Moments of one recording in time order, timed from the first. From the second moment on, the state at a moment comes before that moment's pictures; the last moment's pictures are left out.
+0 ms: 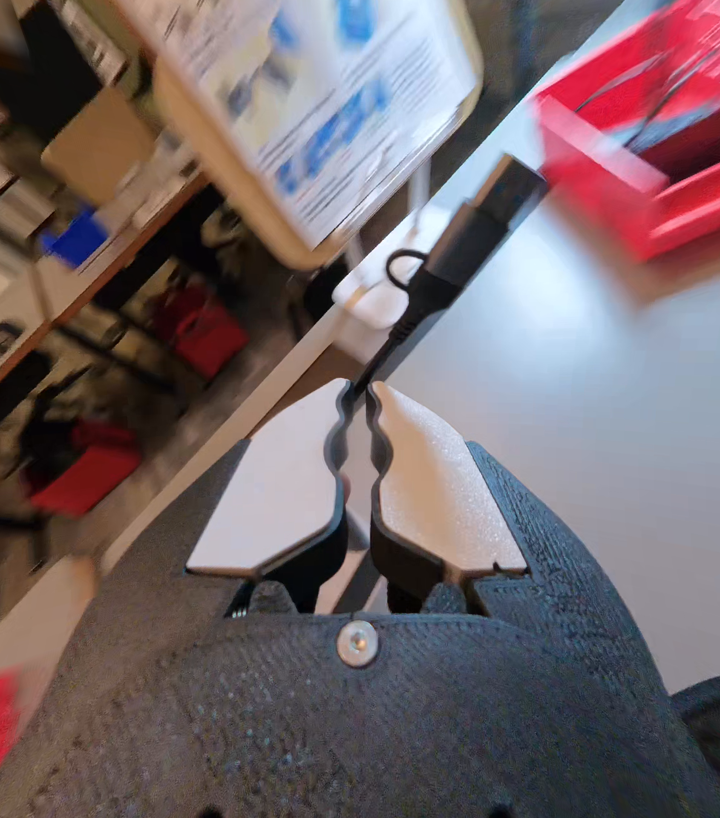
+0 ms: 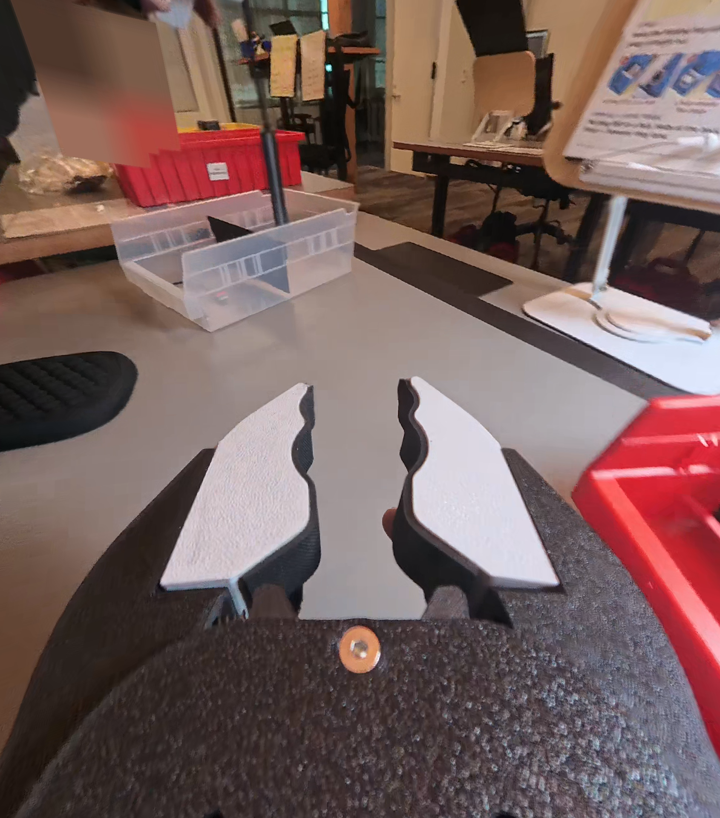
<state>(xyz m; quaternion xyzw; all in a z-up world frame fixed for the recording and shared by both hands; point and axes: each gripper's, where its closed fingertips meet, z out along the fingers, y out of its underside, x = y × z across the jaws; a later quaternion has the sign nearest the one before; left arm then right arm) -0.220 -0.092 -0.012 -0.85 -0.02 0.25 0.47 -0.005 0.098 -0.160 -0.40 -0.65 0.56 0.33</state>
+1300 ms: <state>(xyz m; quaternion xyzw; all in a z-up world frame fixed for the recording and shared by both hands) -0.021 0.022 -0.158 -0.78 0.07 -0.19 0.58 -0.014 0.062 -0.145 -0.38 -0.50 0.78 -0.03</state>
